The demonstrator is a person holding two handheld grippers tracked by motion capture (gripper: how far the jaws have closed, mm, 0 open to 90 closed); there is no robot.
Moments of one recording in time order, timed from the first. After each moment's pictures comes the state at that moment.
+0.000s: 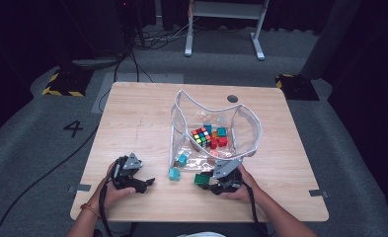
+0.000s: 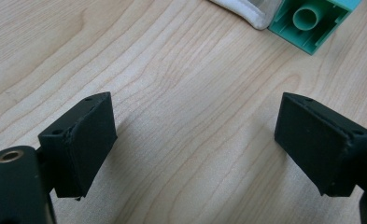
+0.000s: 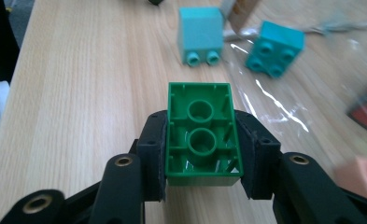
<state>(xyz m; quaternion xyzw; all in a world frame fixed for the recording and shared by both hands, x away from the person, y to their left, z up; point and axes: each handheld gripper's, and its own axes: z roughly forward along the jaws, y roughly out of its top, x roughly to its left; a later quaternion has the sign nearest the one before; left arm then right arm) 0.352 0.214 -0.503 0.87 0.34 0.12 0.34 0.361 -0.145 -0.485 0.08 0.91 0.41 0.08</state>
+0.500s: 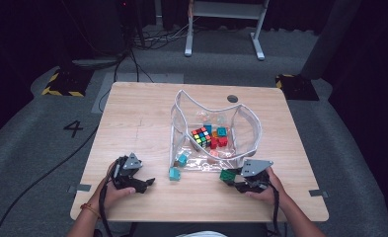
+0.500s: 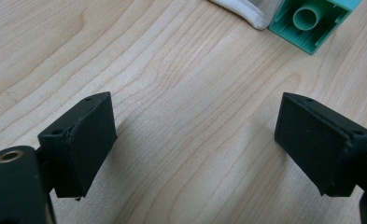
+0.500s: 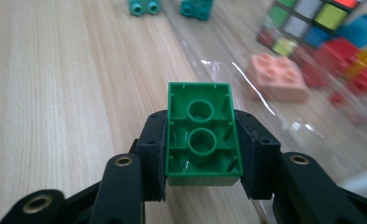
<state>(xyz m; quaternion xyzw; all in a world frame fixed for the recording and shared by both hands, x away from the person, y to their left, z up) 0.352 0.214 -0.503 0.87 0.34 0.12 0.34 0.357 -0.221 -0.478 0.14 0.90 0.40 0.12</state>
